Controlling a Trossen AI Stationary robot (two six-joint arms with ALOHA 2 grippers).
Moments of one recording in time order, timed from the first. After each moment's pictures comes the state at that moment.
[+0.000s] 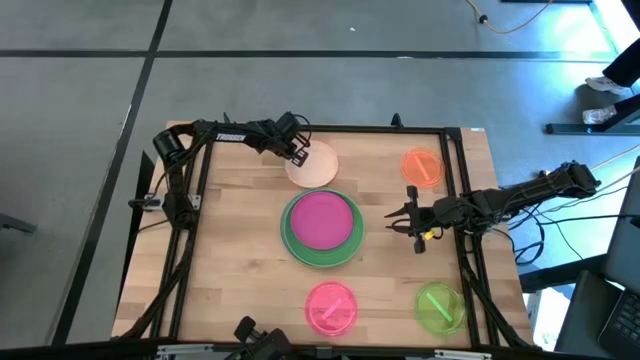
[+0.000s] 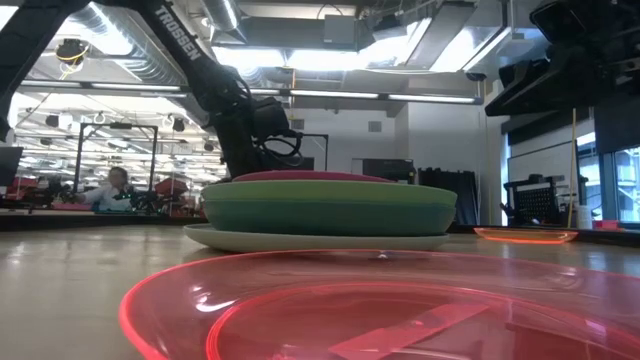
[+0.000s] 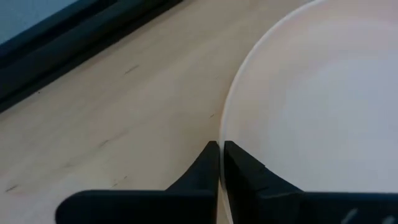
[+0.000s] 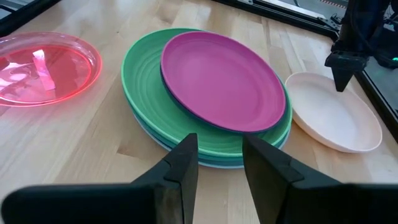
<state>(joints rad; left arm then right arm) 0.66 1.89 1.11 -0.29 -0.13 -0.31 0.27 0.73 0.36 -0.11 0.22 -0.15</state>
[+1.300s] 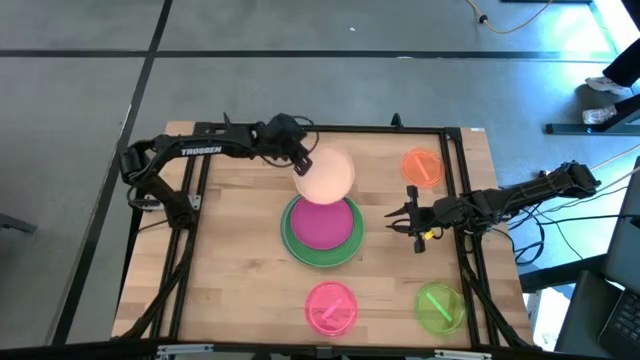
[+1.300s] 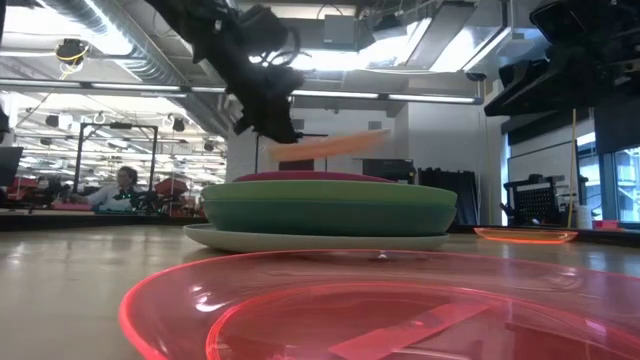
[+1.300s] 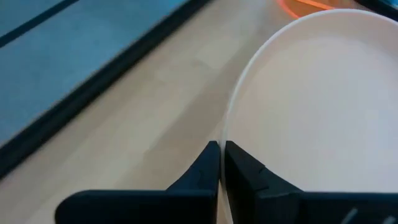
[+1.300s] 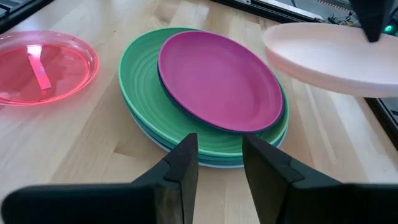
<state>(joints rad) 0.45 1.57 1.11 -0.30 -0.06 -0.23 0.27 0.73 0.36 -0.11 0.23 -0.16</state>
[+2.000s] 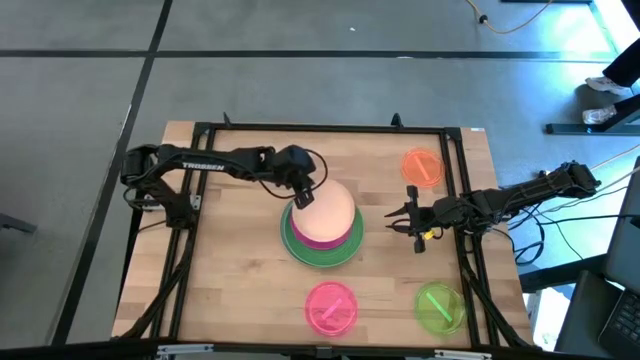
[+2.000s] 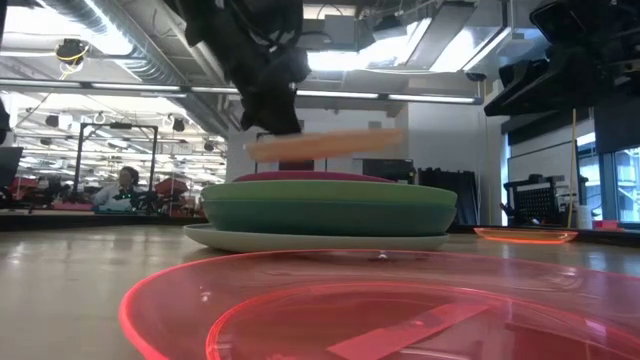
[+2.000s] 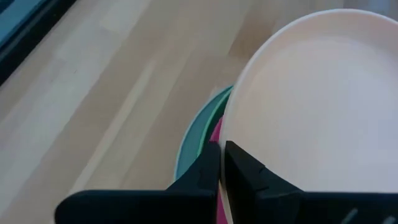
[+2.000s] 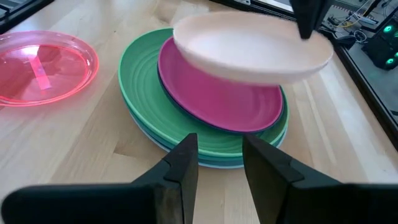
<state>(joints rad) 0.22 1.58 1.11 -0.38 -0.08 -0.21 0.27 0.73 0.36 -0.11 0.23 -0.16</state>
